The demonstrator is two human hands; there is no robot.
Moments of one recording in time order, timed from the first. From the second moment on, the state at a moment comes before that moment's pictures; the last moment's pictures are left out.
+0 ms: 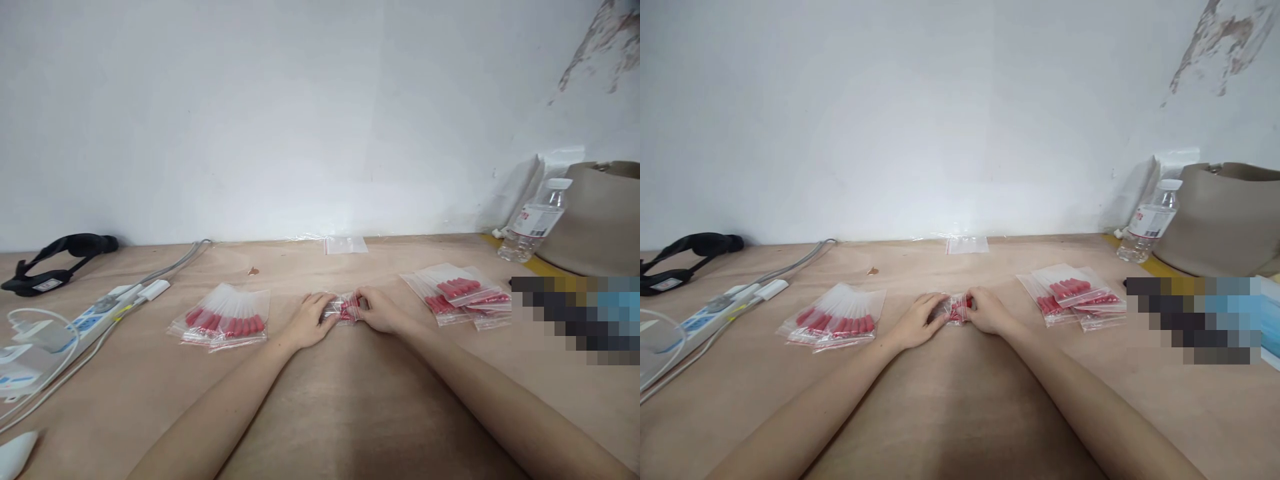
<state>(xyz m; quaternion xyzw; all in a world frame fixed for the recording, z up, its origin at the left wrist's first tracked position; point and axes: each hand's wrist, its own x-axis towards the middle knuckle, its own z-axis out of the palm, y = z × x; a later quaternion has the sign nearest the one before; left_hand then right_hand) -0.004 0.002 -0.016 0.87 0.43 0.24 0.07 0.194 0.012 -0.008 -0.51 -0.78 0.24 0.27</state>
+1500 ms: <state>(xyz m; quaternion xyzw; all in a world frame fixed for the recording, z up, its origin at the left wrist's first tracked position) -0.007 -0.004 -0.011 0.79 0.59 0.17 -0.06 0.265 0.016 -0.028 -0.61 -0.60 0.15 0.49</state>
